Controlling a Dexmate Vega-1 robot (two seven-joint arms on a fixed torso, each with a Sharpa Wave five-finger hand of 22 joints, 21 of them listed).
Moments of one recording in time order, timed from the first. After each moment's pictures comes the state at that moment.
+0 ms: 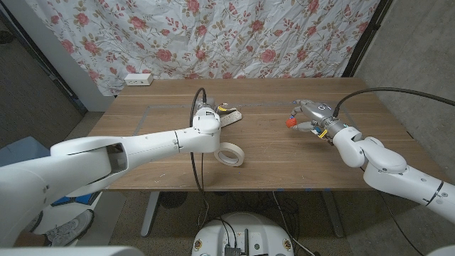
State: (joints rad) left arm 0.17 0.54 1.40 -1.67 0.41 1.26 0.03; left_hand 0.91 -0.06 0.56 -0.18 0.19 0.99 -0.05 0.20 0.18 0.43 -0.10 0.19 0.17 0.36 -0.04 0.19 0.17 0.33 0.02 0.20 0.17; right arm -1.07 -1.07 -0.48 -2.07 -0.63 -0.38 -0.09; right_hand 0.88 -0.04 0.41 -0.16 0.17 0.69 -0.19 0.68 0.28 0.16 -0.05 0.21 0.20 0.10 -0.01 0.28 0.26 0.38 0.01 0.19 0.16
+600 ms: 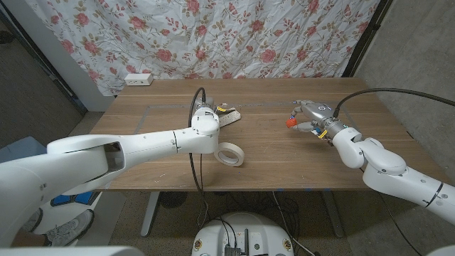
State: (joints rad) left arm 0.16 0.56 1.43 -1.69 0.43 1.27 0.02; left_hand 0.91 -0.08 0.53 -0.18 0.19 0.94 -0.04 0.18 0.18 0.43 -0.10 0.19 0.17 0.36 -0.04 0.19 0.17 0.33 0.01 0.20 0.17; right arm -1.07 -1.06 -0.48 -2.08 -0.63 -0.40 -0.09; right_hand 0.88 -0.04 0.41 -0.16 0.17 0.70 -0.19 0.68 0.28 0.16 -0.05 0.21 0.20 0.10 -0.01 0.28 0.26 0.38 0.01 0.19 0.16
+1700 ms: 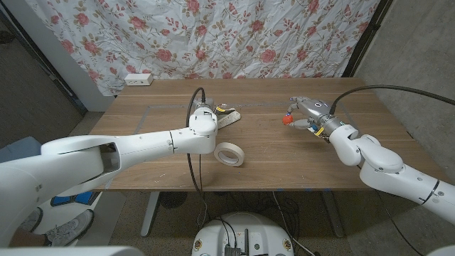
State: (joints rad) left arm 0.16 0.59 1.42 -1.72 0.46 1.23 -0.03; left_hand 0.87 -0.14 0.45 -0.16 0.19 0.84 -0.03 0.17 0.18 0.39 -0.07 0.18 0.17 0.34 -0.04 0.18 0.17 0.31 0.02 0.19 0.17; right arm -1.03 -1.05 -0.50 -2.09 -0.67 -0.39 -0.07; right_hand 0.88 -0.04 0.41 -0.16 0.17 0.69 -0.19 0.68 0.28 0.17 -0.05 0.21 0.20 0.10 -0.01 0.28 0.26 0.38 0.01 0.19 0.17
